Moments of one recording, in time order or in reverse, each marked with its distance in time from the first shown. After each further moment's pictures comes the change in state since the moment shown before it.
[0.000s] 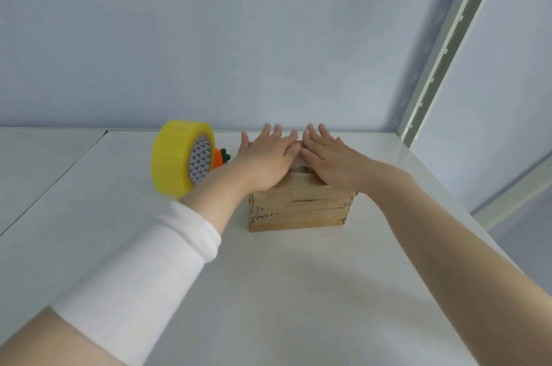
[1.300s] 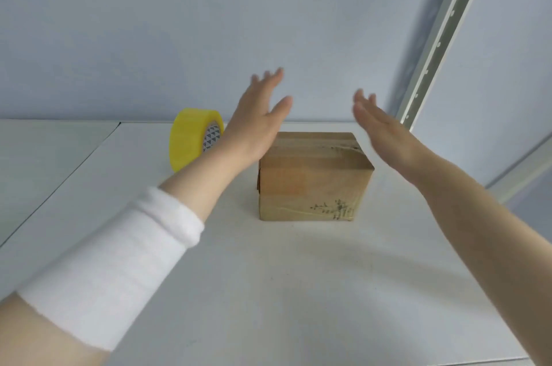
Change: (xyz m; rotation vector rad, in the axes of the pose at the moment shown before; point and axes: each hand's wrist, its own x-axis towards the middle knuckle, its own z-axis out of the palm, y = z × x) left_hand -0.046 0.005 -0.032 -0.635 0.484 0.121; right_hand -0.063 0.012 -0.025 0.669 0.356 0.094
